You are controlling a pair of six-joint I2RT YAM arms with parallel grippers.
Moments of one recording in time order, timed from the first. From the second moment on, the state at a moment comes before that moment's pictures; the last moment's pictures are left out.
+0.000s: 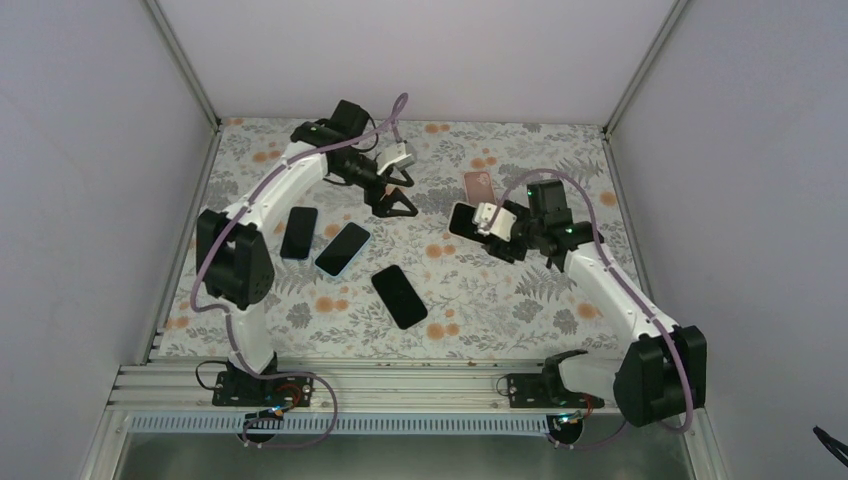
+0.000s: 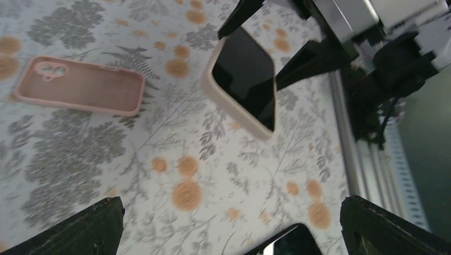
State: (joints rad) left arm -0.42 1.87 1.76 -1.00 0.89 0.69; right arm 0.26 1.21 0.88 -0.56 -0.33 -1.01
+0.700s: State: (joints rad) left arm -0.38 2.13 1.93 -1.09 1.12 0.53; right arm 0.50 1.41 1.04 -0.36 -0.14 -0.81
